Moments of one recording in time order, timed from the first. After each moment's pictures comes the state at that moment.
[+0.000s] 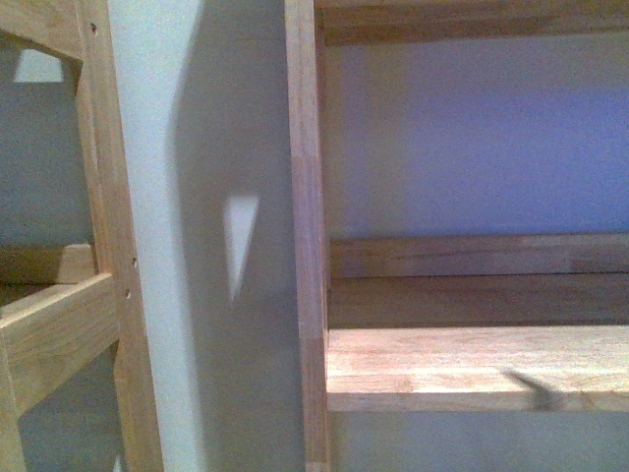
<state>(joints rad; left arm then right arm) 0.00 0.00 0.01 0.00 0.00 0.00 0.25 0.78 1.12 0.14 0.18 0.18</state>
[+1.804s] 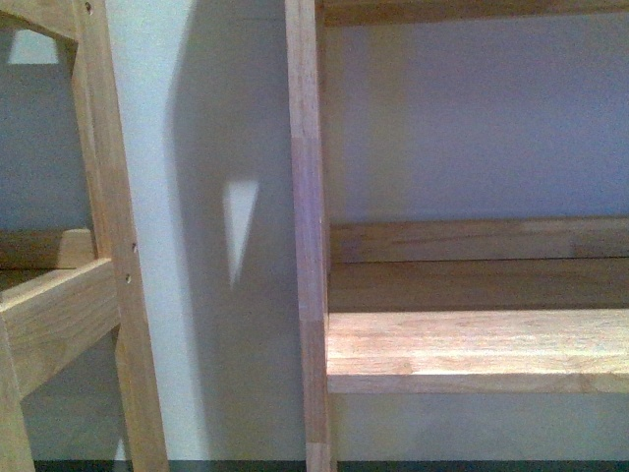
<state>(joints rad) 0.00 0.00 0.01 0.00 0.00 0.00 0.00 0.06 0.07 -0.01 0.00 0.01</state>
